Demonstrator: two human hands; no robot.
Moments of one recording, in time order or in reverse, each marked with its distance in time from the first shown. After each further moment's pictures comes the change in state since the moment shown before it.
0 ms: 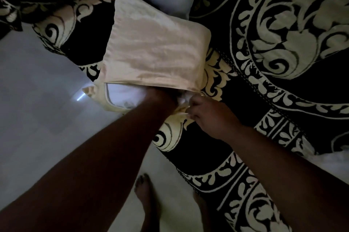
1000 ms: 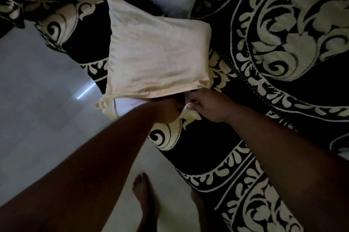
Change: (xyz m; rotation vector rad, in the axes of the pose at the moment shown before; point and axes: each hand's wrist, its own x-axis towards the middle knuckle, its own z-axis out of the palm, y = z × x) left_hand 0.012 -0.018 0.039 -0.127 0.101 0.607; right_hand 0.034 0.017 -0.025 0.184 -0.222 0.105
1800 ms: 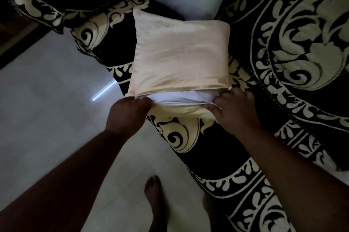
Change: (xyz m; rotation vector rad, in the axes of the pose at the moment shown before) left_hand -0.150 -0.025 -0.041 0.484 0.579 -0.420; right_hand -0.019 -0.024 0.022 -0.531 0.498 0.118
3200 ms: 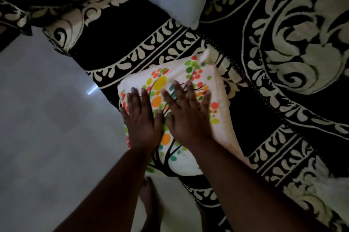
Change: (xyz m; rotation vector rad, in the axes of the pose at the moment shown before) left_hand 0.026 0.089 0.087 -0.289 -0.018 -0.455; right_hand 0.027 -0.052 0.046 0.125 -0.084 -0.019
